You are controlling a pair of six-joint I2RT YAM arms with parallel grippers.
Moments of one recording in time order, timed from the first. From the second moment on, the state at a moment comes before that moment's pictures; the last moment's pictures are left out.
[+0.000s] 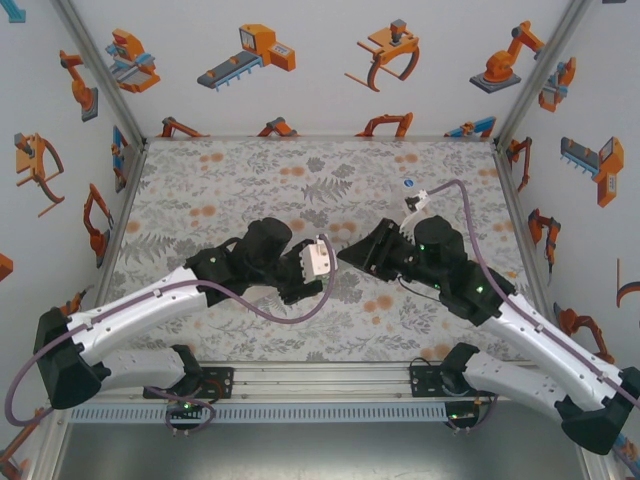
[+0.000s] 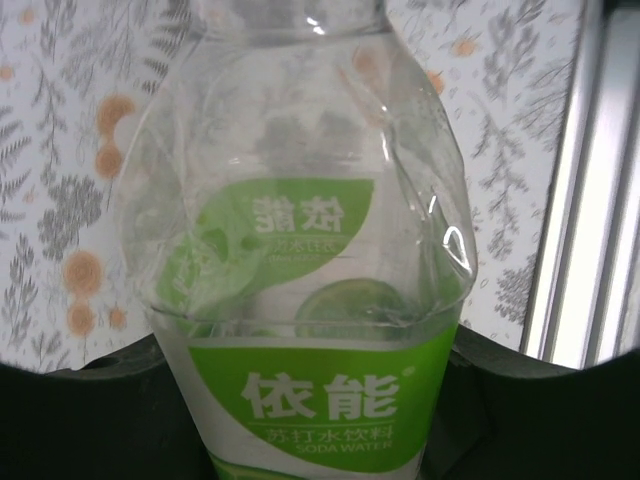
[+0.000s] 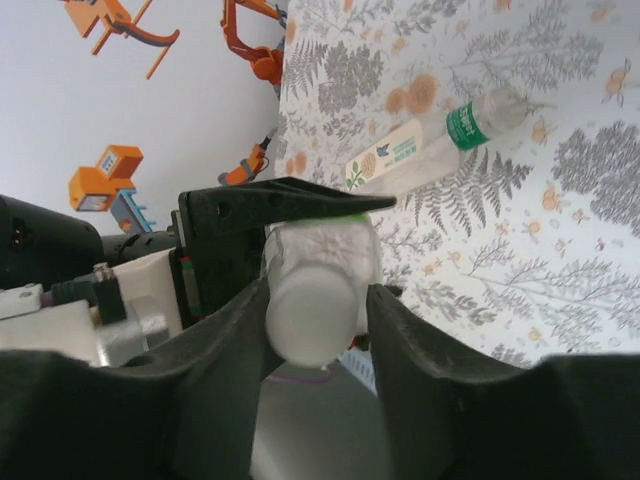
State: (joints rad) left arm -1.02 1.17 0.99 -0.46 0.24 0.44; right arm 0.81 0.85 0.90 -0.40 -0.12 1.05
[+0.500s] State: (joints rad) left arm -1.03 1.12 0.99 -0.44 0.46 0.46; right arm 0.81 0.77 1.03 -0.45 -0.42 0.15
